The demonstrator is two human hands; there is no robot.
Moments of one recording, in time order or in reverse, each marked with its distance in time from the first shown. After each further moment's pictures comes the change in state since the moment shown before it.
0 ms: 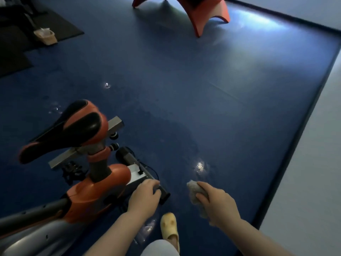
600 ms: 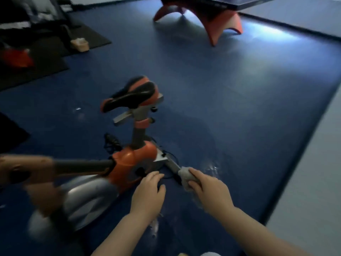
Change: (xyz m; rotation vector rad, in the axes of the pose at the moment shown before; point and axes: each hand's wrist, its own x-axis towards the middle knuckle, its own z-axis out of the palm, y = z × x) left_hand -0.212 -0.114 -0.038 0.035 0.192 0.077; right_hand -0.169 -0.126 0.088 0.016 0.158 -0.231
